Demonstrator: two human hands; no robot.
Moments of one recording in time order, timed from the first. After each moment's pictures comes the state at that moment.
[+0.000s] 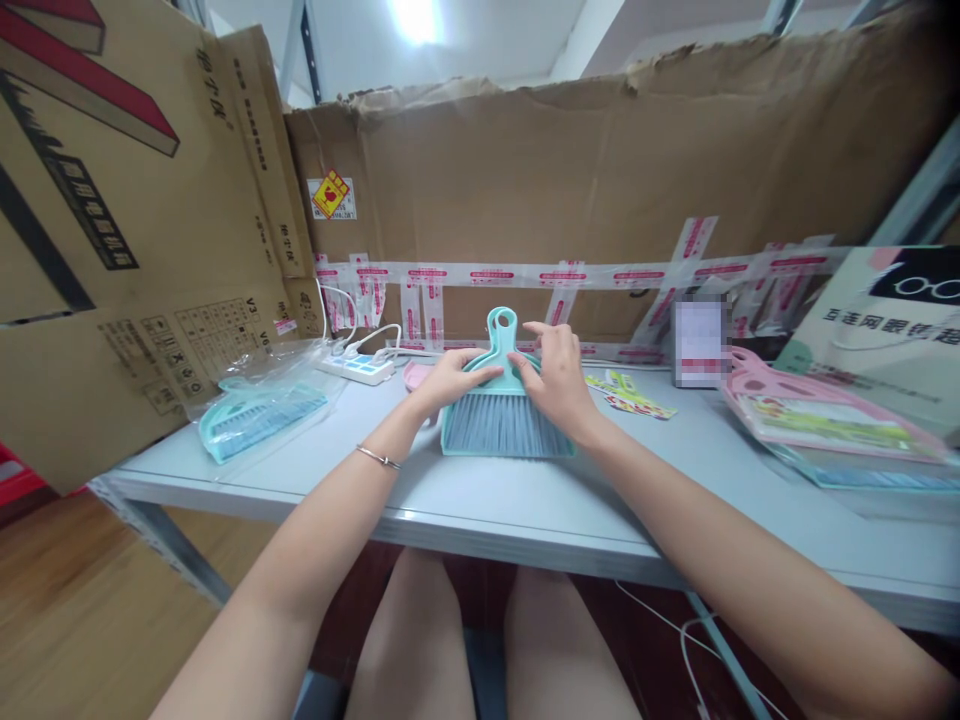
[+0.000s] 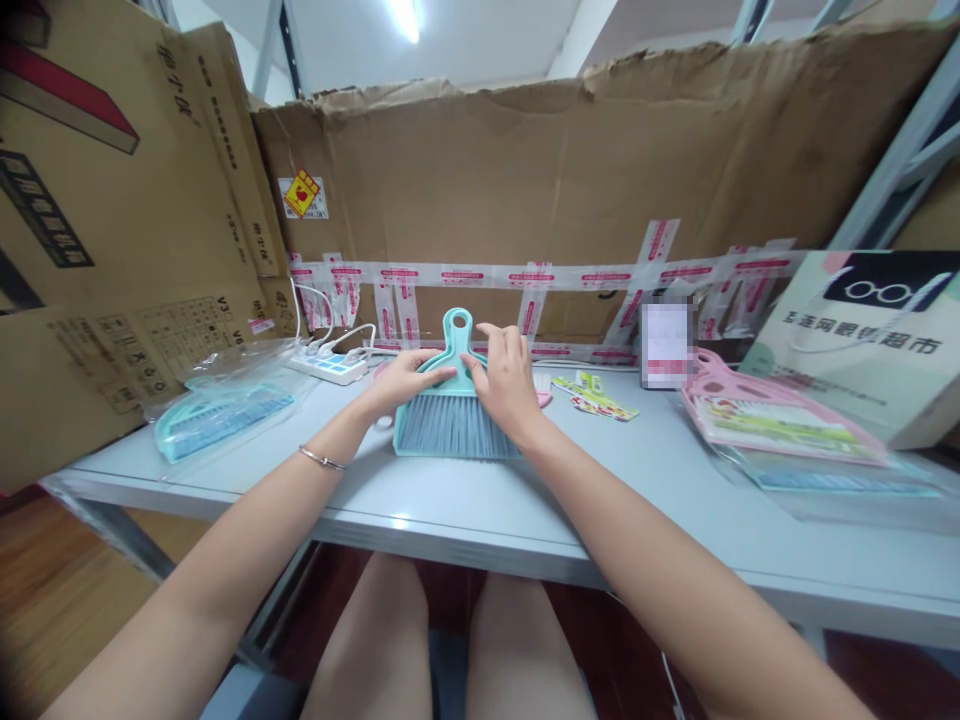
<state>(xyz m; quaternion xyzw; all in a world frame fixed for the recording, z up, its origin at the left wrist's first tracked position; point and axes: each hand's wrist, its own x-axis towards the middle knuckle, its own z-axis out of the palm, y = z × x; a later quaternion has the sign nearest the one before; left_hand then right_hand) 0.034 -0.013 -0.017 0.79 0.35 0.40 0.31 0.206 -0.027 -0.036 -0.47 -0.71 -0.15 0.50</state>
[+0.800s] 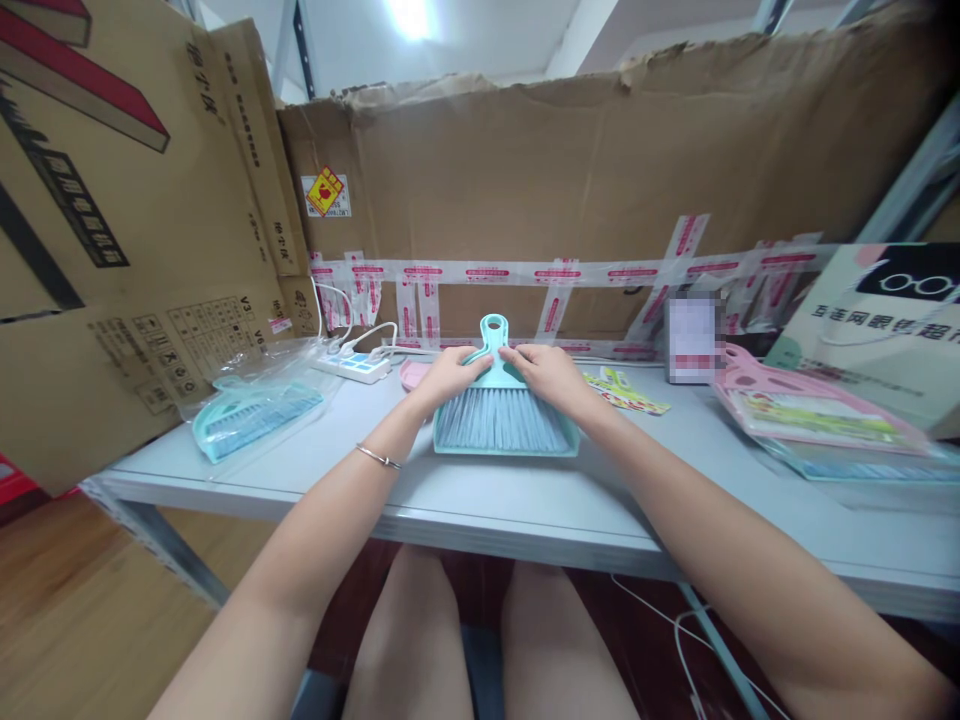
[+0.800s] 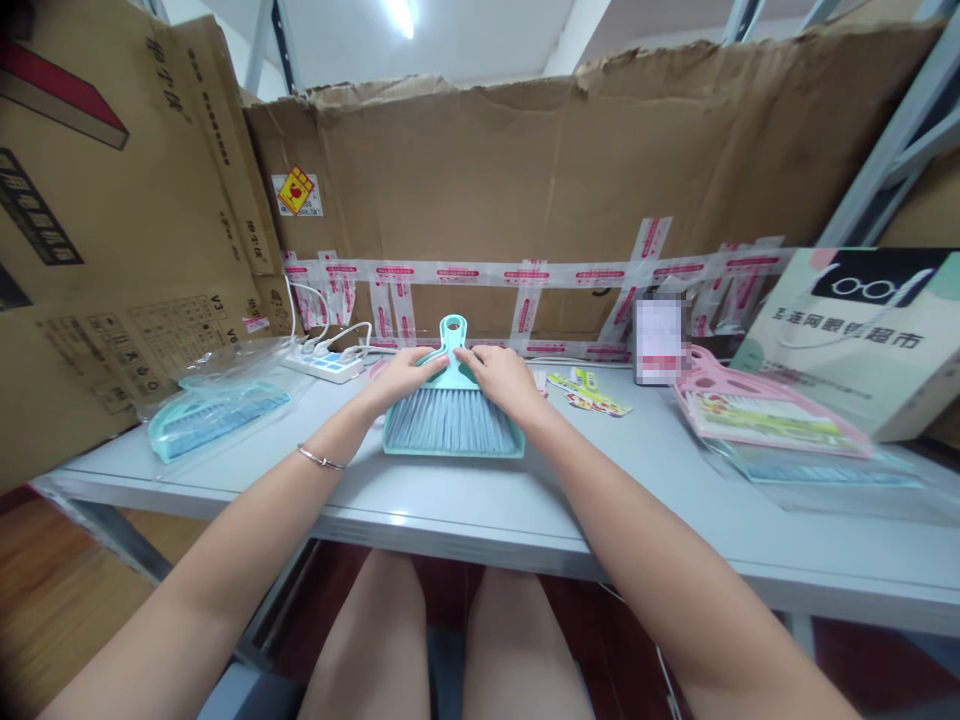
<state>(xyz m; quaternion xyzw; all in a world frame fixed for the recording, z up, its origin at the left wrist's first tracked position) 0.039 -0.006 -0.017 0.77 0.42 0.39 0.26 0.211 -0.018 -0.020 -0.57 -0.74 0.07 0.35</state>
